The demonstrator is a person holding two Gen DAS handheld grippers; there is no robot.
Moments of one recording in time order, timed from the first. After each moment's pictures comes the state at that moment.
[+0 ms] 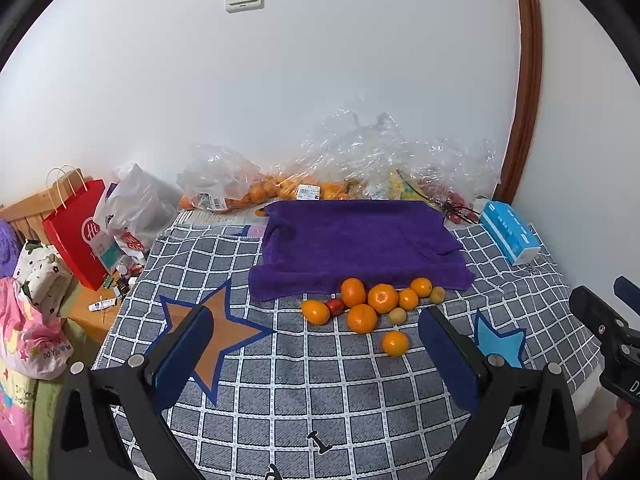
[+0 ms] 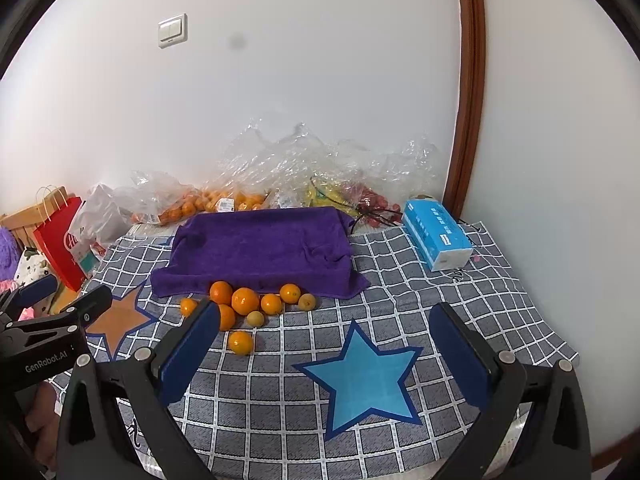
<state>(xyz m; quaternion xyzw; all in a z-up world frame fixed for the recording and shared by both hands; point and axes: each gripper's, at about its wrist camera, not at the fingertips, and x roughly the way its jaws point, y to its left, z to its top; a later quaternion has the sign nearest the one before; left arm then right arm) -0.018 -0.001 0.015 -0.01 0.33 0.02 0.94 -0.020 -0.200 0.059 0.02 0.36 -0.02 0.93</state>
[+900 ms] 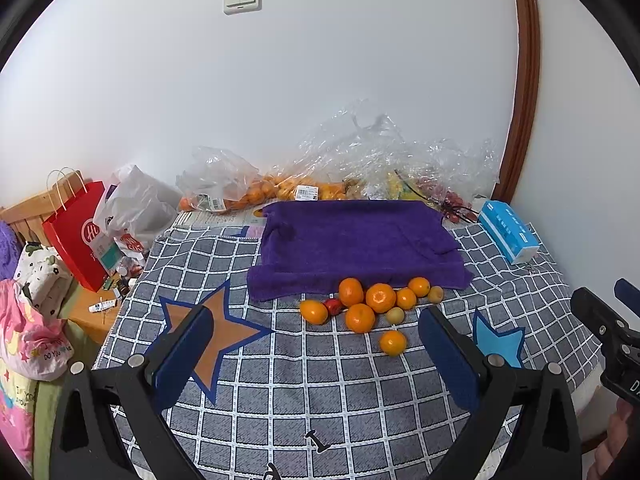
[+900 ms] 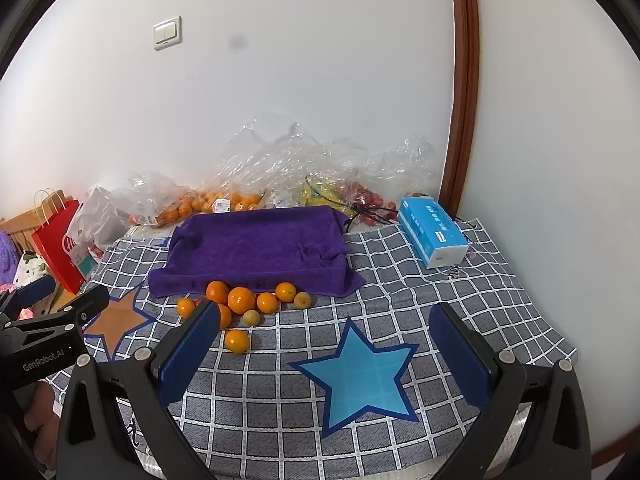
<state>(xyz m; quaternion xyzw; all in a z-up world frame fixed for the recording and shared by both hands) -0.019 -0.009 0.016 0.00 0.33 0.02 0.94 -0.024 -0.205 0.057 0.03 0.36 -0.02 0.93</state>
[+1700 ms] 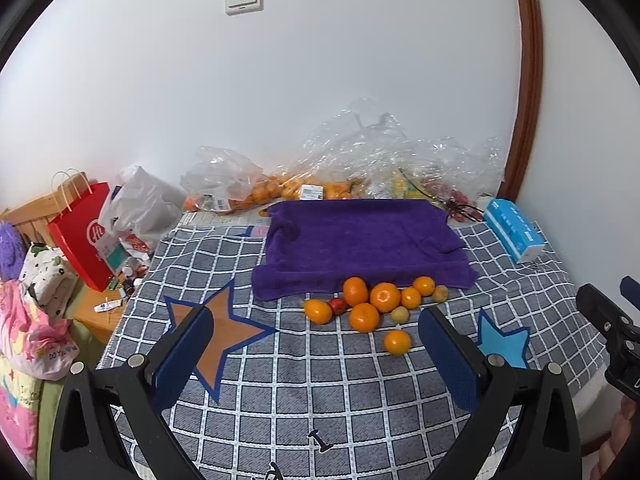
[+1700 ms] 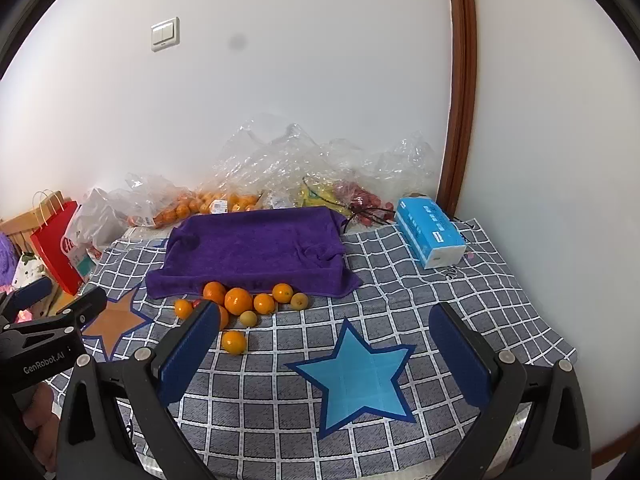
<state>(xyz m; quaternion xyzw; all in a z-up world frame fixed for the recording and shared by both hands) -0.019 -0.009 0.014 0.00 0.33 0.03 0.94 -0.023 -0.207 0.057 0.03 0.36 -0.03 0.93</state>
